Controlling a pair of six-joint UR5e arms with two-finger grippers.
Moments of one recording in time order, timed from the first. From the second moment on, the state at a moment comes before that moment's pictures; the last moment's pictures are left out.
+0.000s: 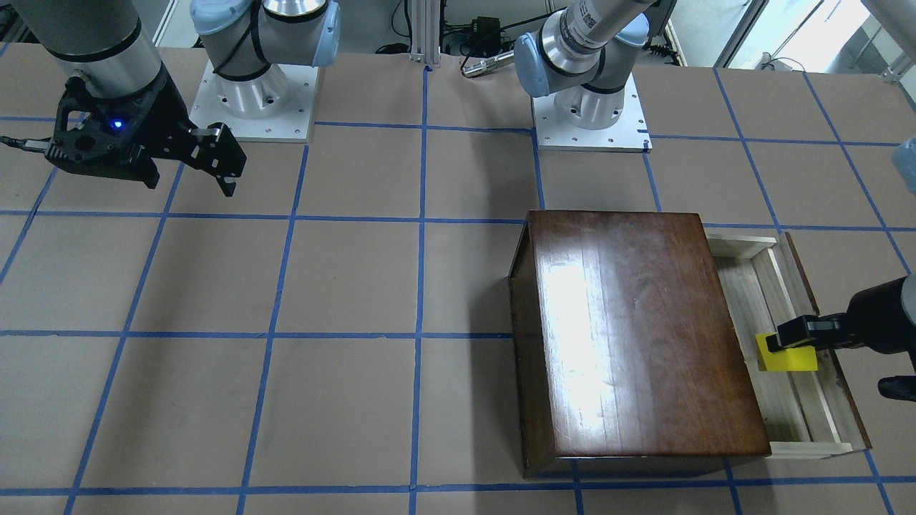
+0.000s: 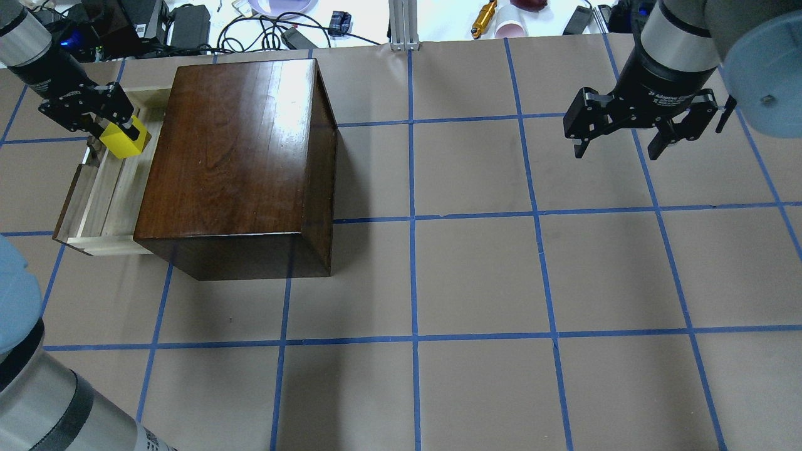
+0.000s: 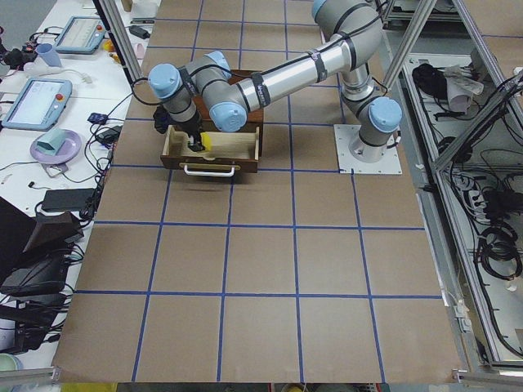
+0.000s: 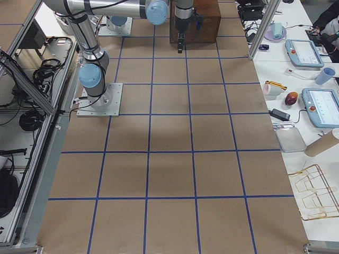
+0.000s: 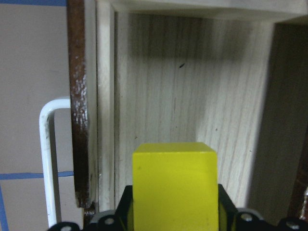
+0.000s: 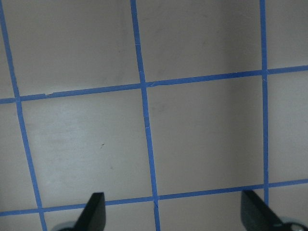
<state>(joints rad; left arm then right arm) -1.14 -2.06 -1.26 -1.58 1.49 0.43 1.52 -1.59 1.63 -1.60 -1.59 0.04</state>
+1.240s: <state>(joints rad) -1.14 -2.02 -1.33 -1.55 1.42 0.45 1.52 -1.59 1.63 -1.60 -1.59 0.04</state>
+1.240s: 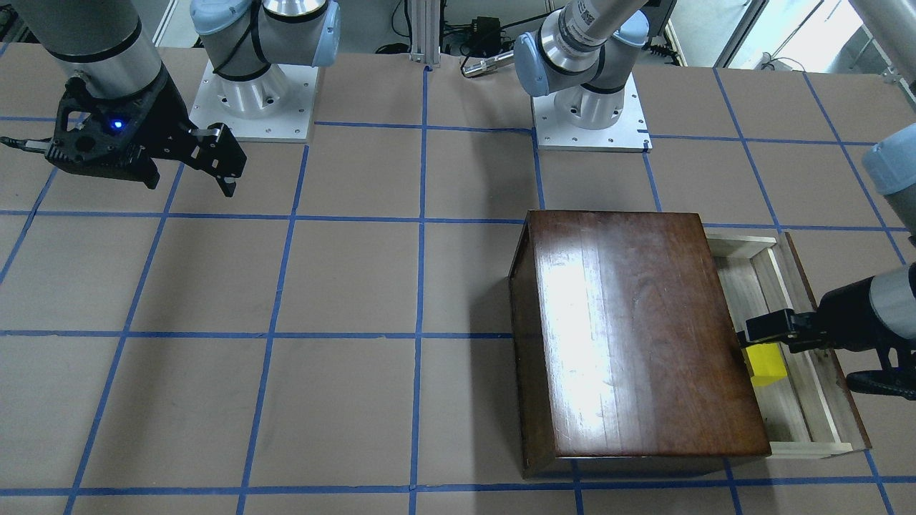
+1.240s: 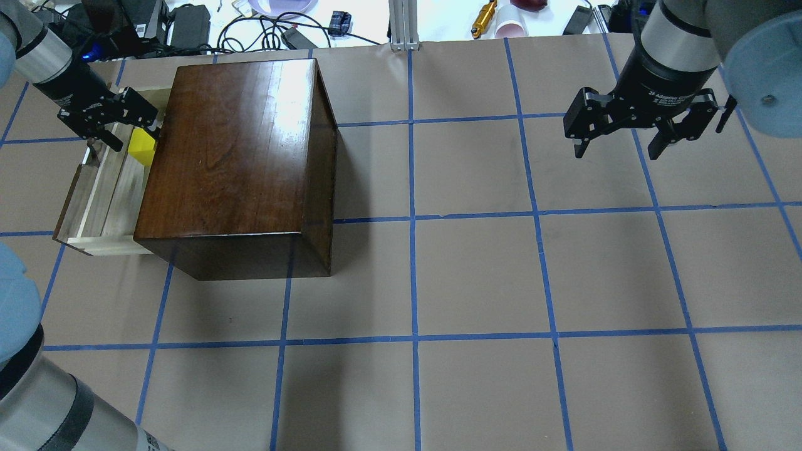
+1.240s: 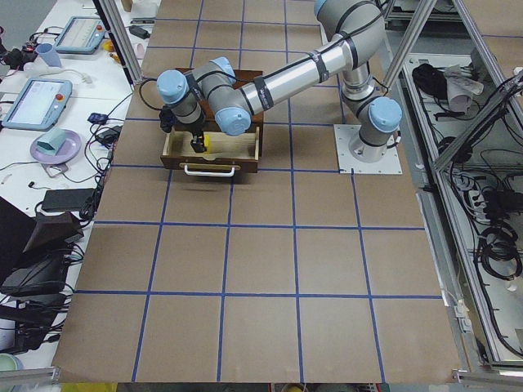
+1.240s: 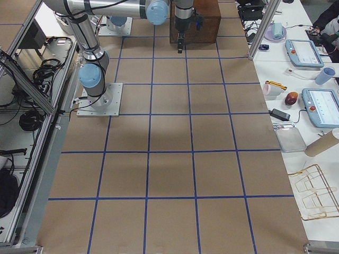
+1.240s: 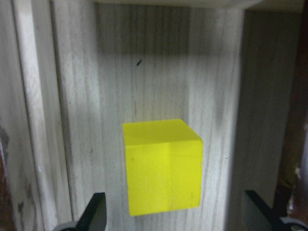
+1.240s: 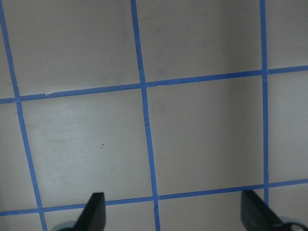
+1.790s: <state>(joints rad) -1.18 -1.94 -1.23 -1.70 1.47 0.33 1.52 -1.59 1.63 -1.60 -1.59 0.04</state>
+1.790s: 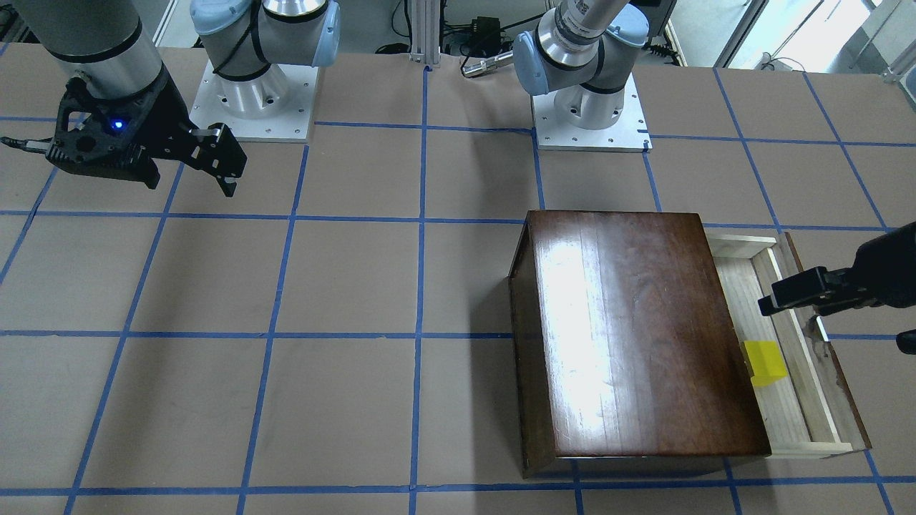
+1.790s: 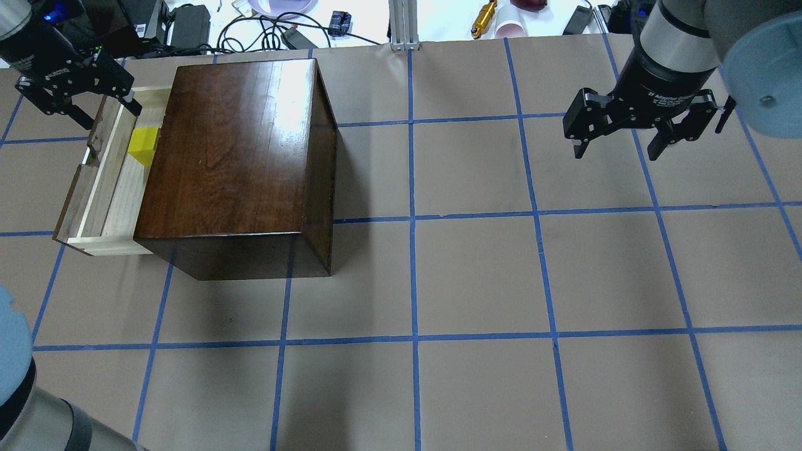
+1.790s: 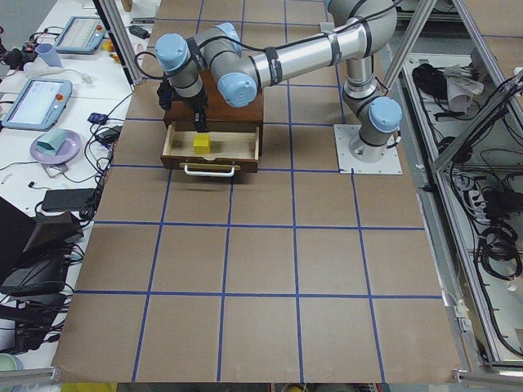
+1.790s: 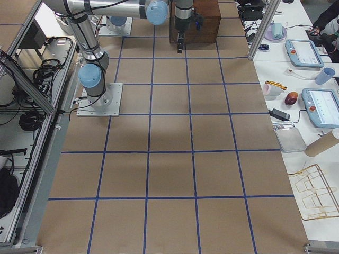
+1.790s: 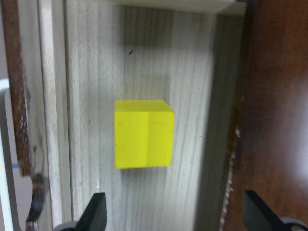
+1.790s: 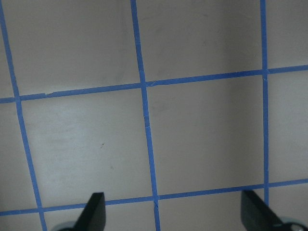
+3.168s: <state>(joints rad) -1.53 -1.77 -1.34 -1.70 1.57 0.05 1.52 -1.59 1.63 -1.60 -1.59 0.04</state>
